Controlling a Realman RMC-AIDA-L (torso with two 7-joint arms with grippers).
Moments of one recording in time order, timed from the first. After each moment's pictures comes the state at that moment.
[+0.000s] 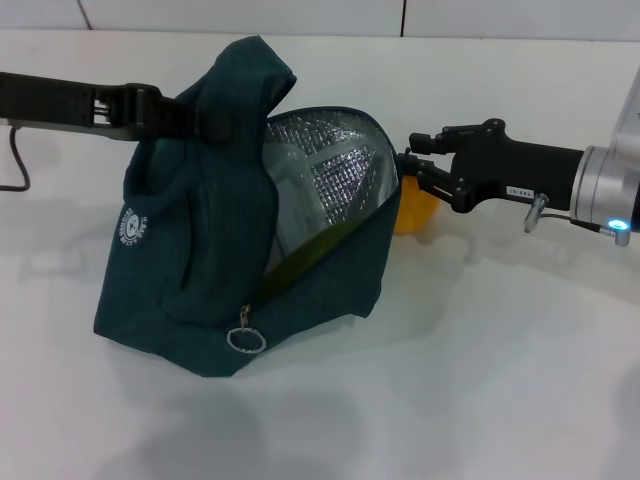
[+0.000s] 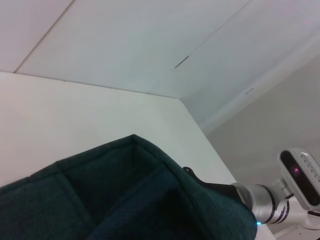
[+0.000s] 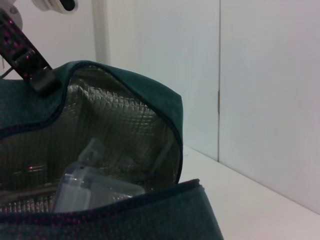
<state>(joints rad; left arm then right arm) -0.58 -1.95 0.71 0.99 1.98 1.83 -2.40 0.82 2.03 -0.97 -0.15 -1.51 -1.17 0.88</state>
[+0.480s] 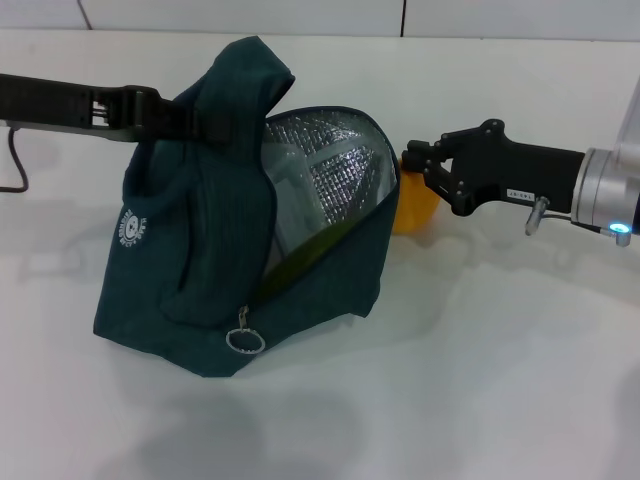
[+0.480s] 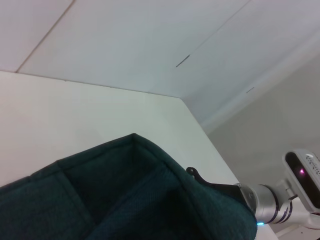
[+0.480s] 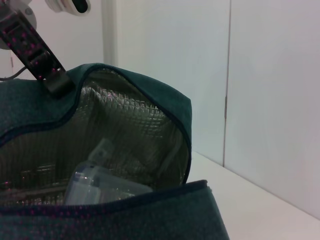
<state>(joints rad) -0.58 -1.95 0.71 0.99 1.99 1.83 -2.39 0.81 2.03 -0.97 -0.15 -1.51 -1.19 0.84</state>
